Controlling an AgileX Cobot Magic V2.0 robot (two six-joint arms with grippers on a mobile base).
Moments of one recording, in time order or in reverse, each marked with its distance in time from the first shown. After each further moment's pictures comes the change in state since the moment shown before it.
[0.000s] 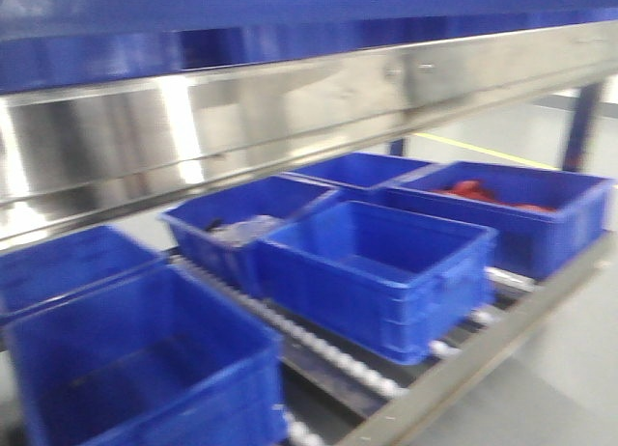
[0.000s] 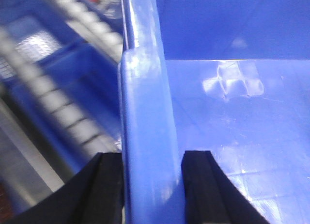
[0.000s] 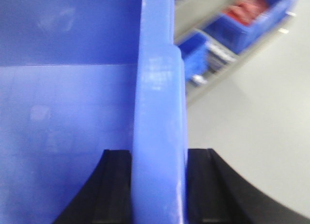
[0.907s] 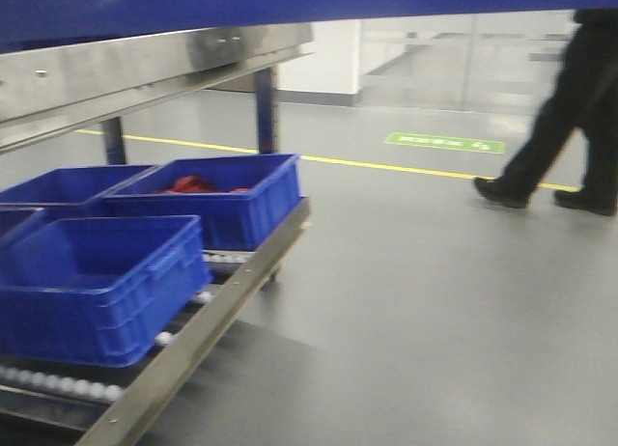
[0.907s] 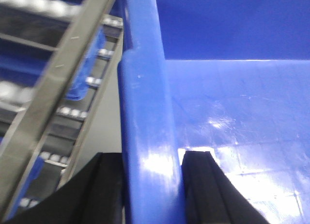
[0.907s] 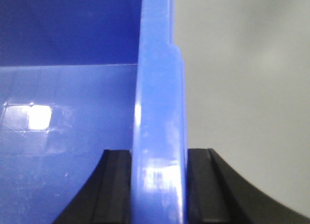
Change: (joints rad) left arm 0.000 0.000 0.000 -0.002 0.000 0.000; right arm 0.000 0.000 0.000 0.000 0.000 0.000
